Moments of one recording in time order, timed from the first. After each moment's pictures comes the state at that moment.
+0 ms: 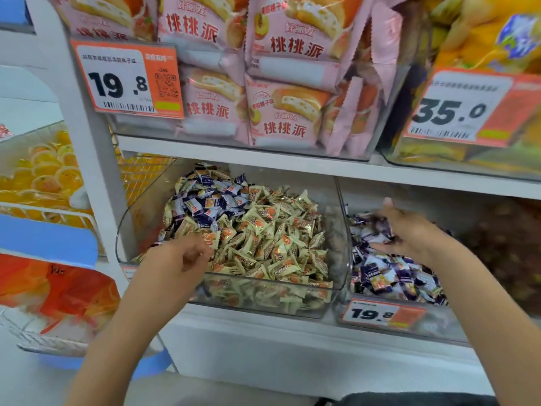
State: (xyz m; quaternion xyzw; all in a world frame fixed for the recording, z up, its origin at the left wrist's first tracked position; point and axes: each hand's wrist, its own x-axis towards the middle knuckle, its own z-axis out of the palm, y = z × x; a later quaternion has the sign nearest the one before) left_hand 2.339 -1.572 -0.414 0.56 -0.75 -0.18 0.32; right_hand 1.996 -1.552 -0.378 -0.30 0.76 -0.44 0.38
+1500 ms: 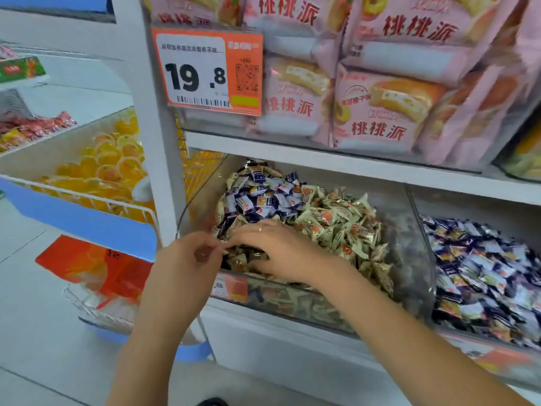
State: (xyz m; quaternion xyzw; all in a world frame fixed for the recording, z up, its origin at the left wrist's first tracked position) left_hand 2.380 -1.581 -0.411 0.62 -0.65 -0.21 0.38; right_hand 2.205 -1.632 -0.421 -0.89 0.43 -0.11 0.12
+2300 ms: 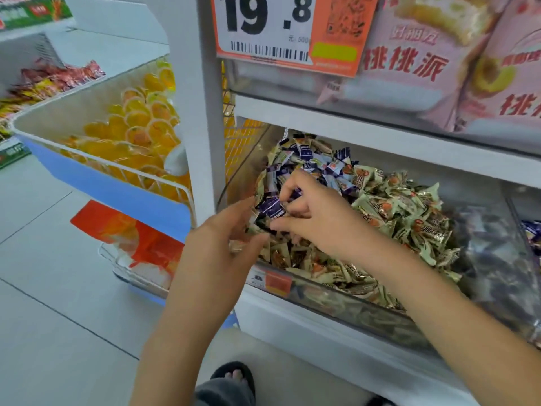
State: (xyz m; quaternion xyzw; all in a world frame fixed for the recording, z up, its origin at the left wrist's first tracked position) left_hand 2.390 -1.592 -0.406 0.61 -0.64 -0.26 0.38; right_hand 2.229 -1.652 -0.398 -0.75 0.50 -0.25 0.36
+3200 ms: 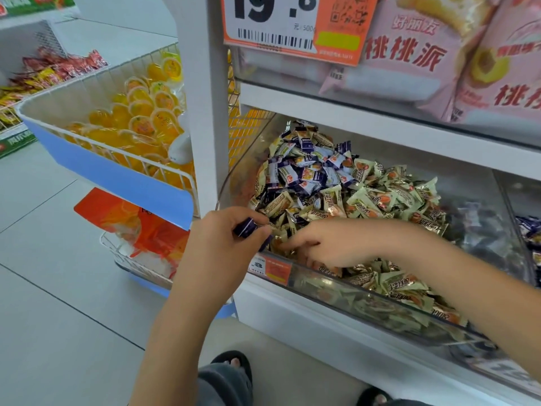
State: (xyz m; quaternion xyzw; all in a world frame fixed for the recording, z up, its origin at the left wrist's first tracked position) left_hand 2.389 -1.592 -0.407 0.63 -0.61 -0.31 0.36; right_hand 2.215 -1.649 -0.397 -0.81 0.45 0.16 0.34
